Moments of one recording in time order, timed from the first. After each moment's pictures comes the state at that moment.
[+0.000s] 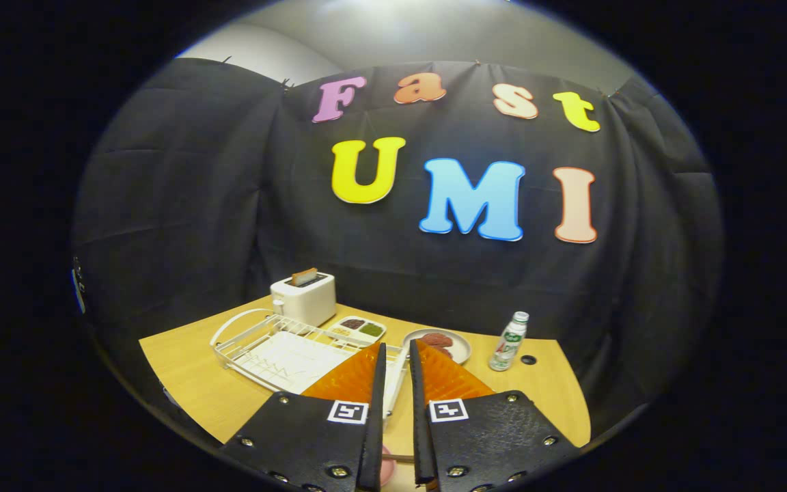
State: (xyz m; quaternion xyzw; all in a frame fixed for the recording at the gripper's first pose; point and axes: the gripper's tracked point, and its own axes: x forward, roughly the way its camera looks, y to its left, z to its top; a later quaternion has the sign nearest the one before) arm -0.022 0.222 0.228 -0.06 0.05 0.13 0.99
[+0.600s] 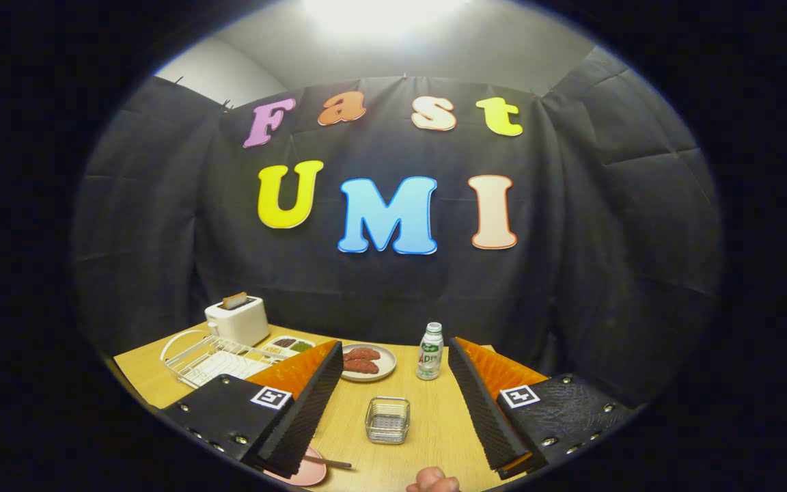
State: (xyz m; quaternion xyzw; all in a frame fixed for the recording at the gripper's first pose) arm -0.013 0.102 0.255 -0.02 0.00 0.02 1.00
